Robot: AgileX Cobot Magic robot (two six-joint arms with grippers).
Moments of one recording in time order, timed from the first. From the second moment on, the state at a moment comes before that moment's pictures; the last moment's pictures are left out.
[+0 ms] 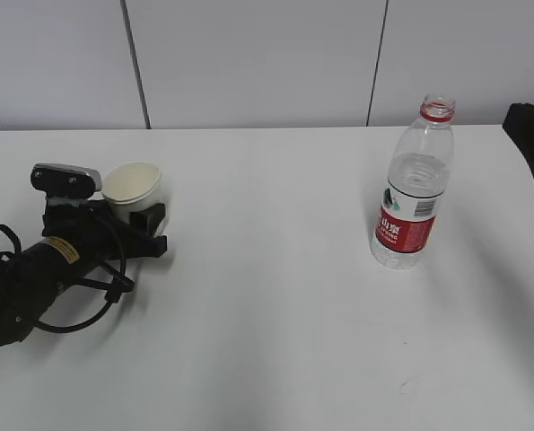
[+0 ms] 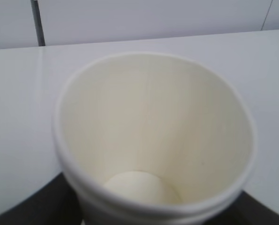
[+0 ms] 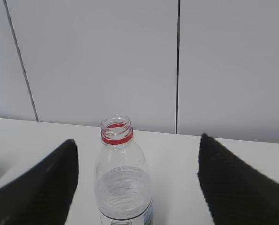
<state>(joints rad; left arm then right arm) -0.24 2.22 -0.77 0.17 -1.14 -0.16 0.09 1.06 -0.35 -0.18 -0.58 0.14</state>
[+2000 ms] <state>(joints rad) -0.24 2.21 -0.77 0.38 -1.14 -0.19 0.09 1.62 -0.40 -0.24 -0.98 0.19</state>
